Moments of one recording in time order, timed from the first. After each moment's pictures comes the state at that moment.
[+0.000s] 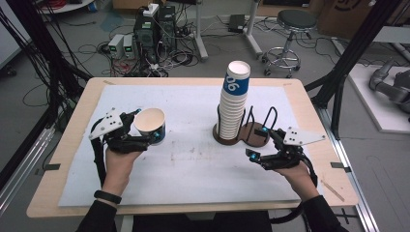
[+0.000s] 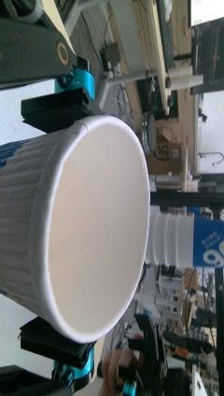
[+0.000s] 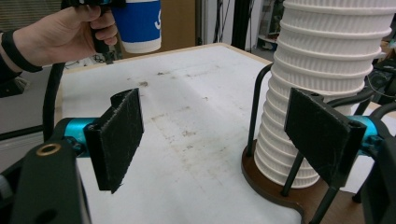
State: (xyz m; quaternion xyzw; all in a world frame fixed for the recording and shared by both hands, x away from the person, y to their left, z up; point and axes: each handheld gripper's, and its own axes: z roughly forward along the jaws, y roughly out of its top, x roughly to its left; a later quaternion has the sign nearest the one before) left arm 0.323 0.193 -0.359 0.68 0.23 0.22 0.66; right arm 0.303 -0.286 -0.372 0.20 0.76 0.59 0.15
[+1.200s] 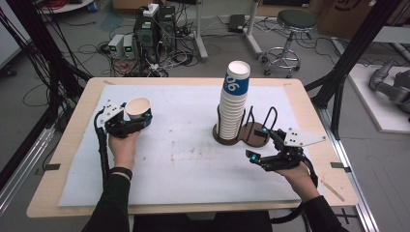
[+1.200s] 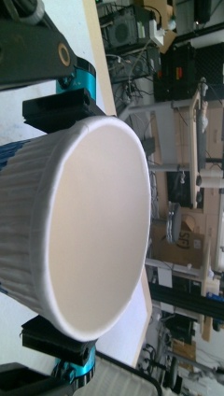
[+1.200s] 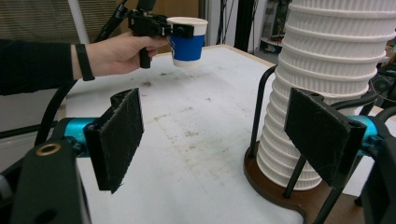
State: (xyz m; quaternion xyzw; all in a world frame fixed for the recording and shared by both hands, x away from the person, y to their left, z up) left arm 0.396 0.225 -0.416 0.64 0.39 0.31 0.59; right arm 0.301 -0.286 -0.372 0.19 0.77 0.60 0.15
